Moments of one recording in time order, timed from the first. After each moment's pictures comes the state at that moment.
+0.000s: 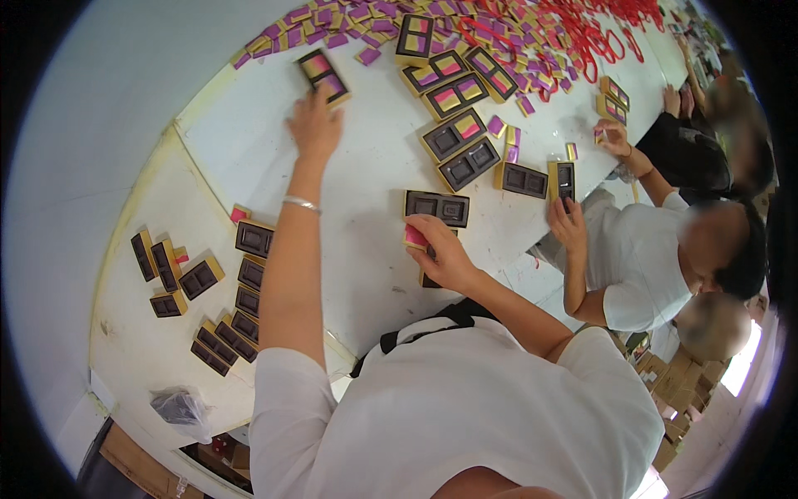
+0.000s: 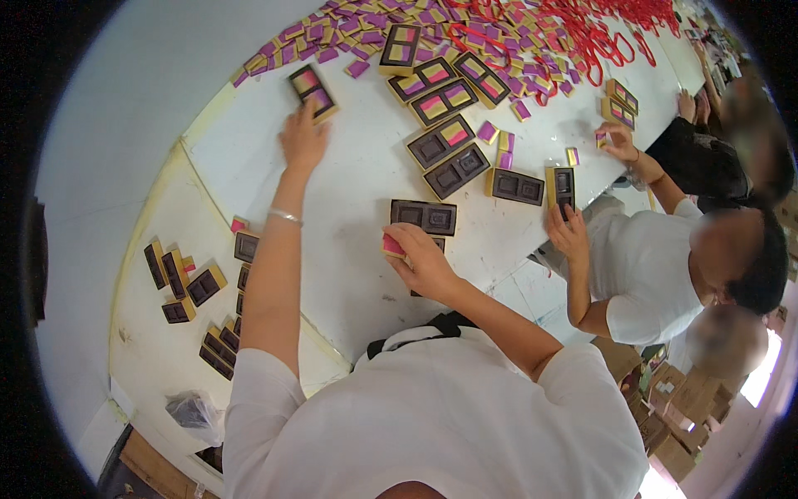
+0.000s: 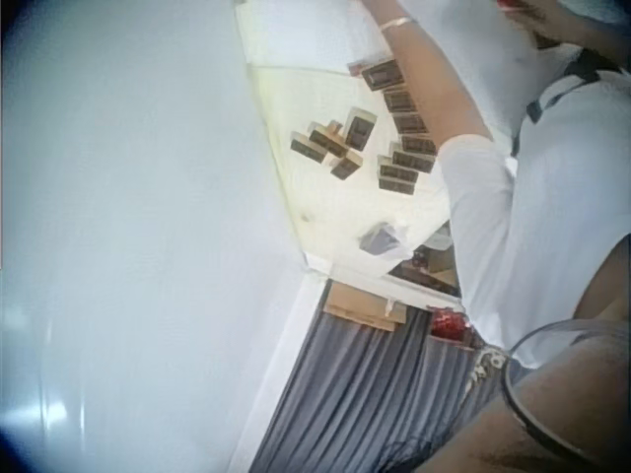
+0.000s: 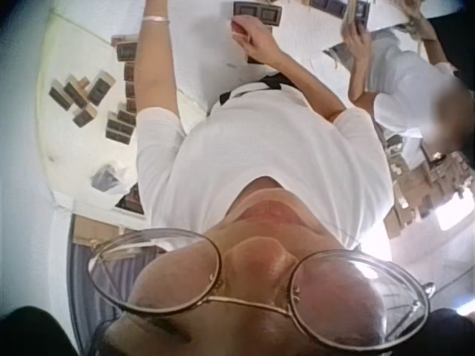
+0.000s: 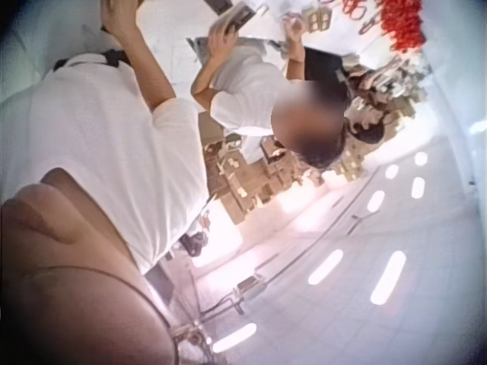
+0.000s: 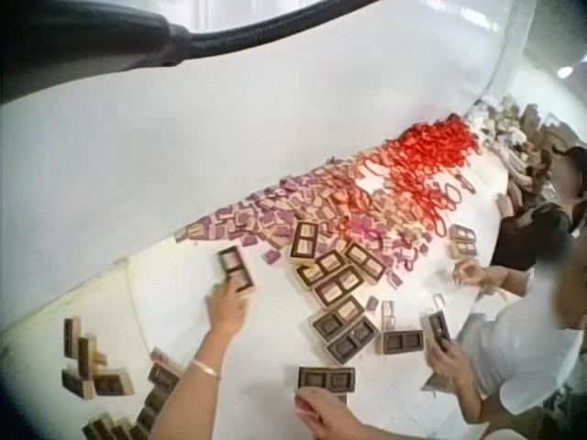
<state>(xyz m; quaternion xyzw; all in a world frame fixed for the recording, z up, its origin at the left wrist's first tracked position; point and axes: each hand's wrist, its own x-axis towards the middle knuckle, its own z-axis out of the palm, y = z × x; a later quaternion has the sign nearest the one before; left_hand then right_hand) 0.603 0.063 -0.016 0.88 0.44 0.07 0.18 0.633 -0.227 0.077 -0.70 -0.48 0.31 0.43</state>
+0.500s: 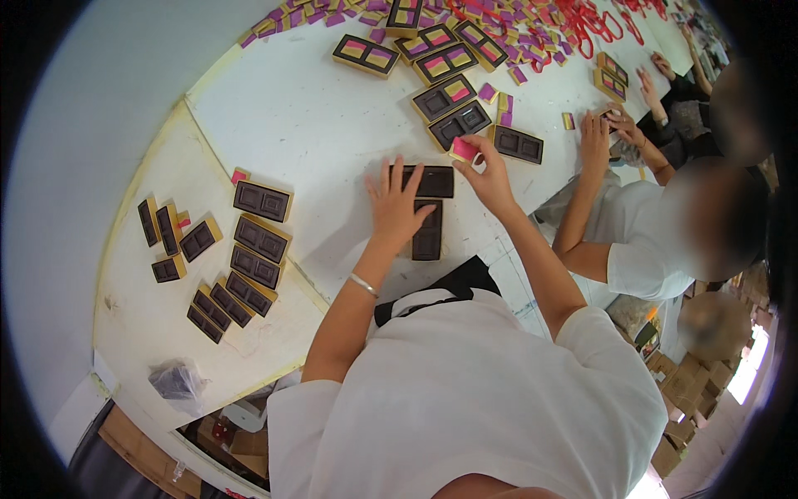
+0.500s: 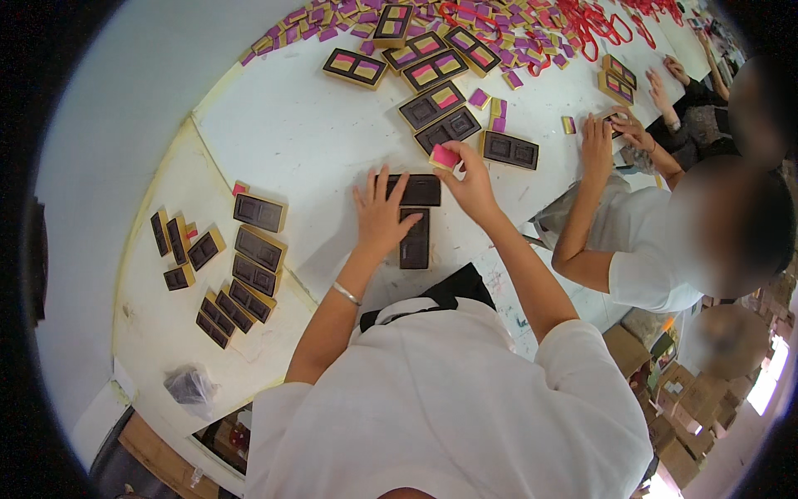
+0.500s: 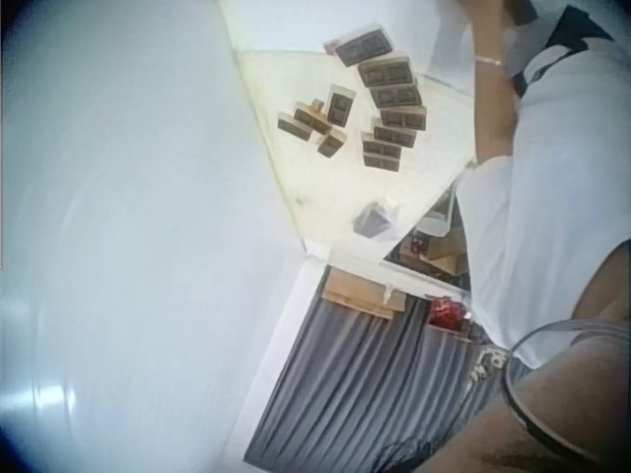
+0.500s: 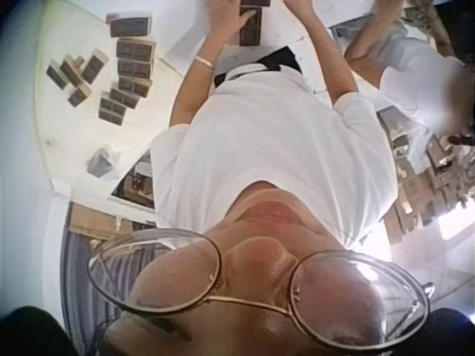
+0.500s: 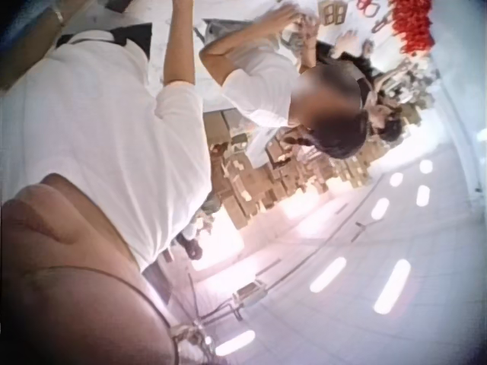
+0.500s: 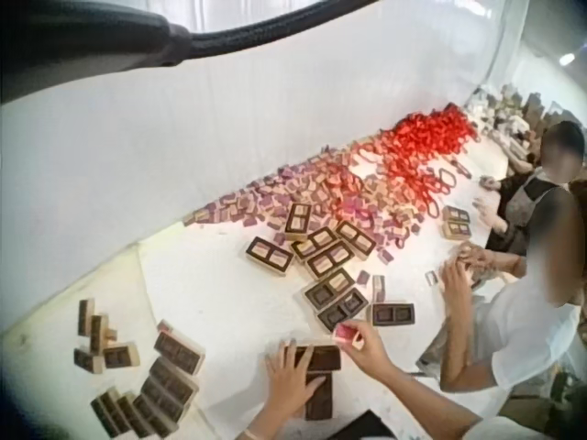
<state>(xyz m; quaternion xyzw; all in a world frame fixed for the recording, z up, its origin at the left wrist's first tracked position) 0.541 -0.174 0.026 0.92 0.29 0.03 0.27 0.711 -0.261 0.051 -0.77 -0.39 0.19 0.47</state>
